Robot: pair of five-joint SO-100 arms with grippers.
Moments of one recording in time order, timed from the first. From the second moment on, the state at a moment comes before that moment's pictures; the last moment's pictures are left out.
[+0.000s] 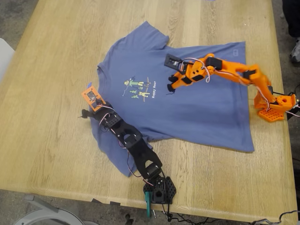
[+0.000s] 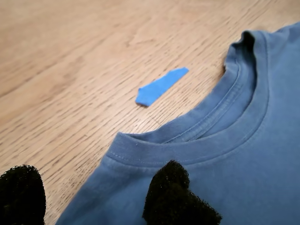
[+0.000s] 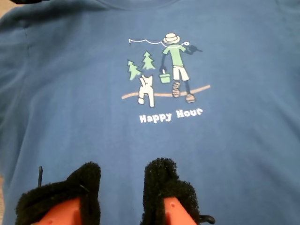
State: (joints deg) arm 0 -40.3 60.1 84.1 -1.0 -88.2; arm 1 -2.3 45.4 6.8 74.0 -85.9
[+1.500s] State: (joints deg) arm 0 -40.5 45.2 66.7 6.7 -91.7; arm 1 -7.7 26.4 -4.8 87.1 -83.9
